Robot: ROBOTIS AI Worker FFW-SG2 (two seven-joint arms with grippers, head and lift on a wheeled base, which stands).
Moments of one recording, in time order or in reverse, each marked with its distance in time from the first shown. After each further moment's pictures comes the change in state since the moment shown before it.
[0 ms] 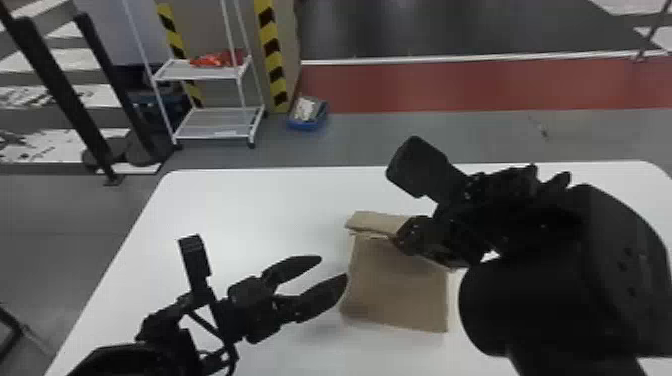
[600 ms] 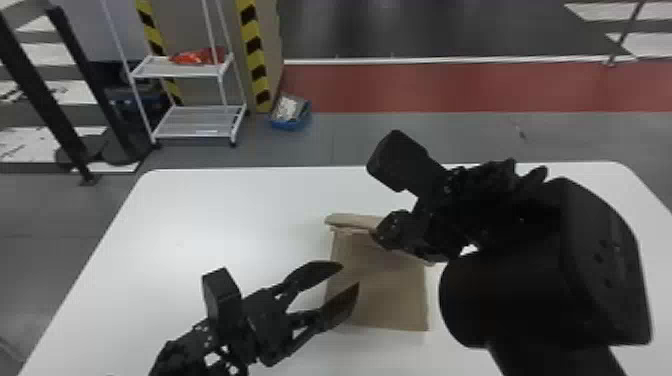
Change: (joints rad) left arm 0.076 0.024 -0.179 0.055 -0.281 -0.476 0.135; right arm -0.016 -0.006 0.002 -0.006 -0.015 0.008 0.000
